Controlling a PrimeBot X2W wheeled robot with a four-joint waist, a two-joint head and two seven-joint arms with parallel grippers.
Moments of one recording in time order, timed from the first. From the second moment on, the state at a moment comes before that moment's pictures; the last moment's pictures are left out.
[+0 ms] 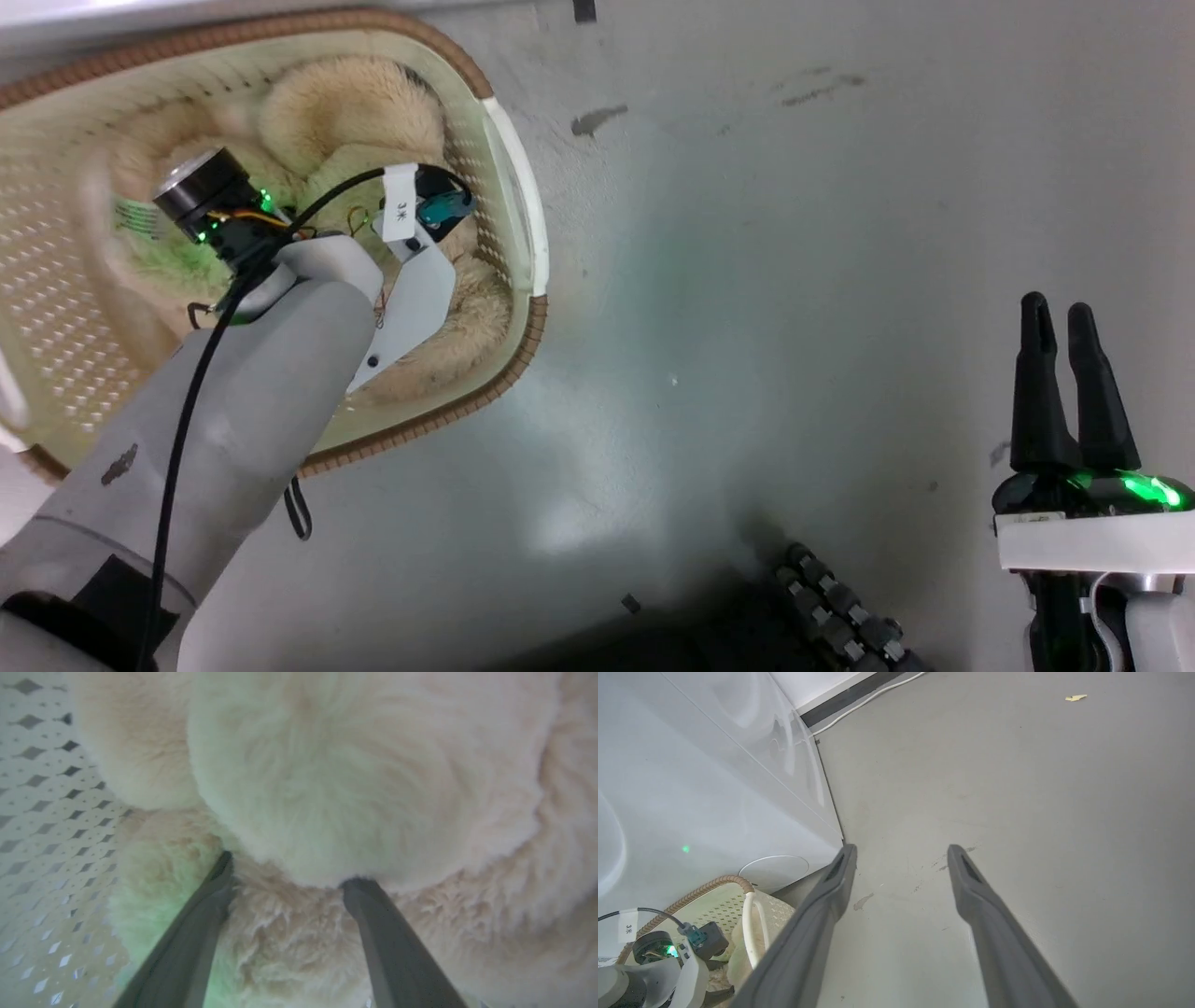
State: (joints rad) left arm -1.05 0.39 -0.91 0.72 -0.02 -0.10 0.74; right arm -0.13 -0.05 -0.03 -0.09 0.67 0.13 -0.23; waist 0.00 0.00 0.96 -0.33
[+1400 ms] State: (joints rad) left arm -1.02 0.37 -0.97 0.72 -0.30 0.00 0.54; right arm -0.25 -0.05 -0.05 -0.02 0.62 0.13 -0.26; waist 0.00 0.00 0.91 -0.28
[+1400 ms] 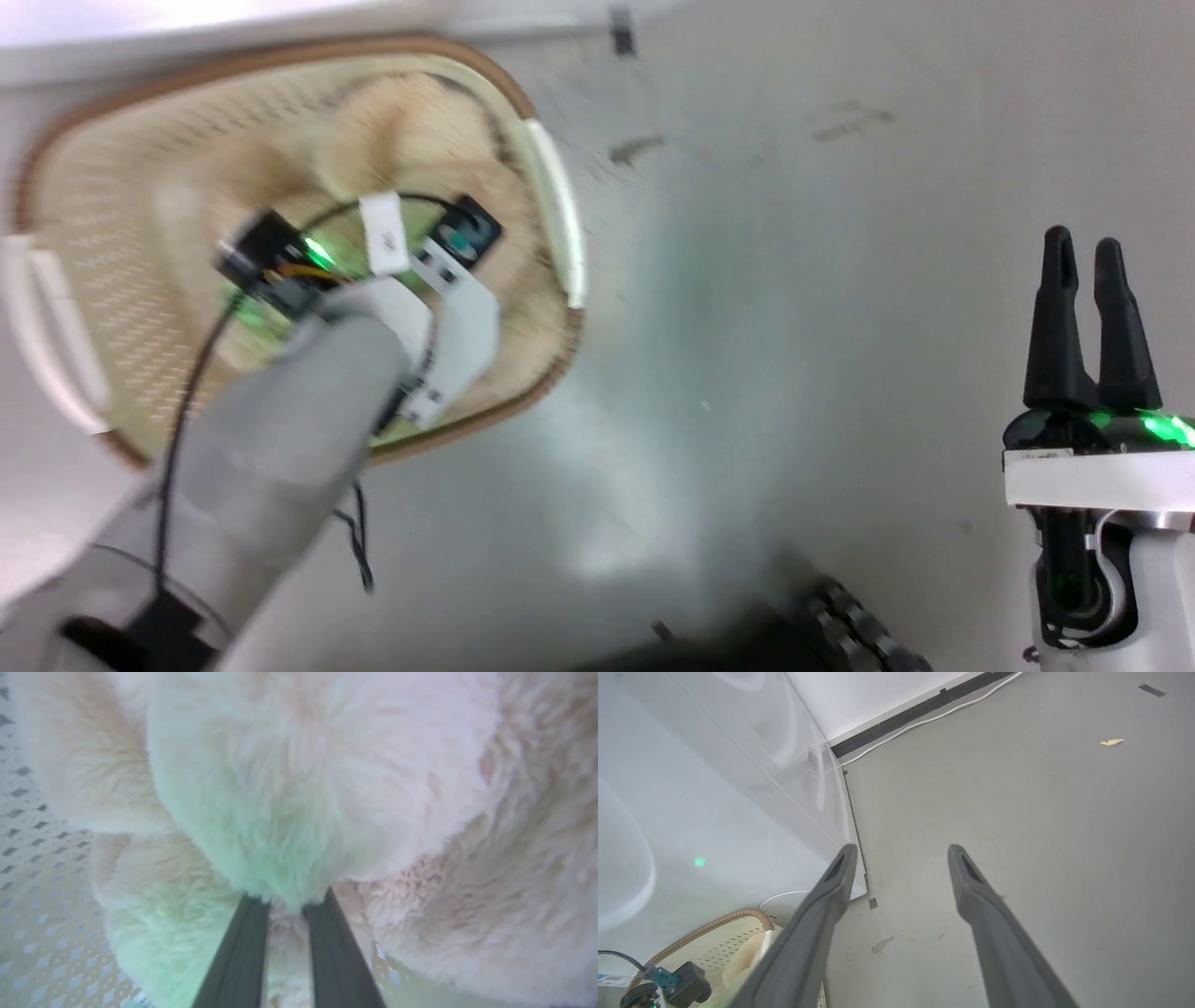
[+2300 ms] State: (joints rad) left arm -0.72 0.10 -0.71 0.95 -0.66 0.02 -0.07; right arm -0.06 -0.05 -0.12 0.08 0.47 0.13 -0.26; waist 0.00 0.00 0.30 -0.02
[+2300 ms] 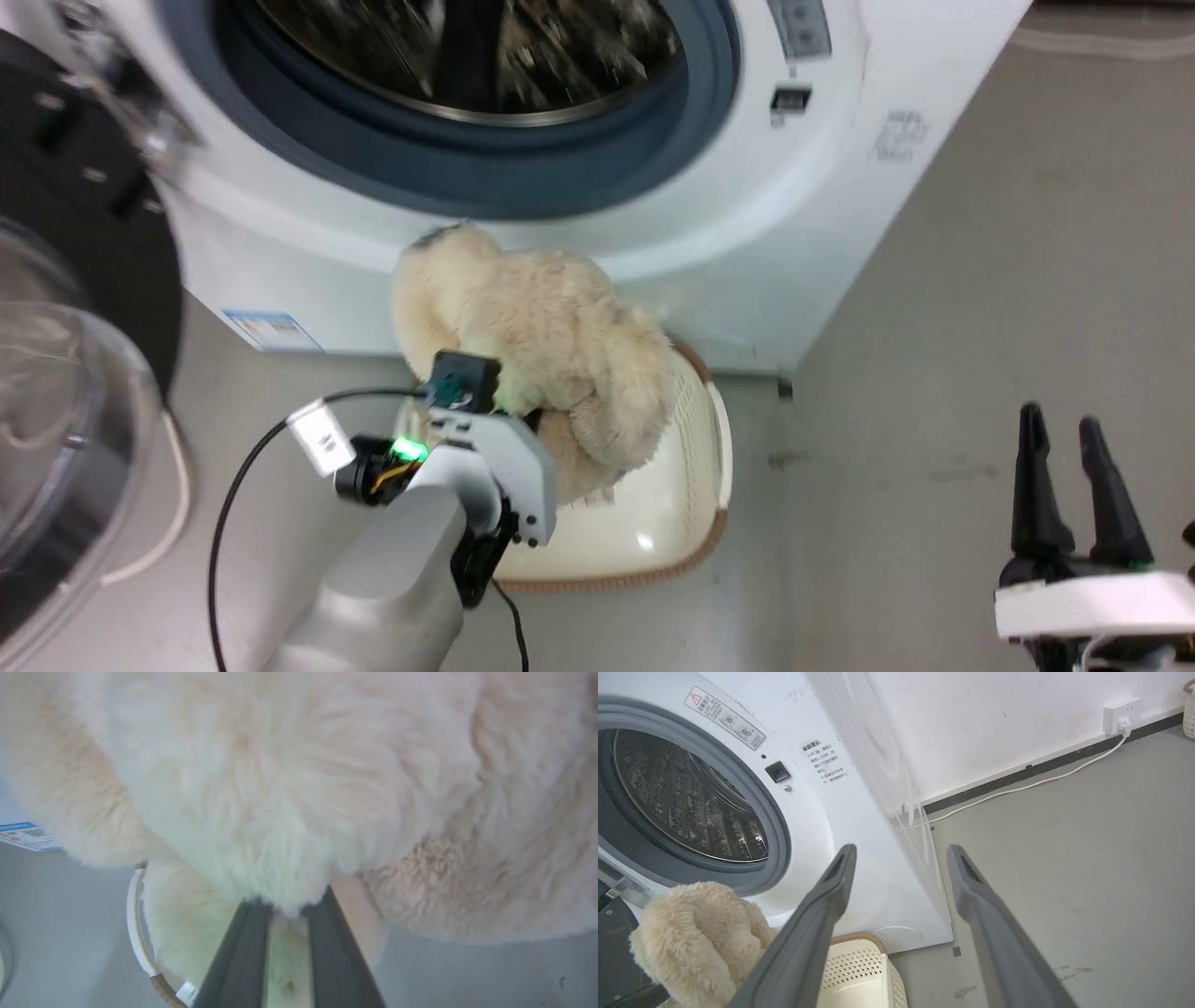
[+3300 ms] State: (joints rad) left arm -0.64 0.11 -0.34 0.54 -0.48 0.09 -0.25; right arm -0.02 -0.05 -0.12 0.02 0.46 0.13 -0.22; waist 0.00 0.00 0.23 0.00
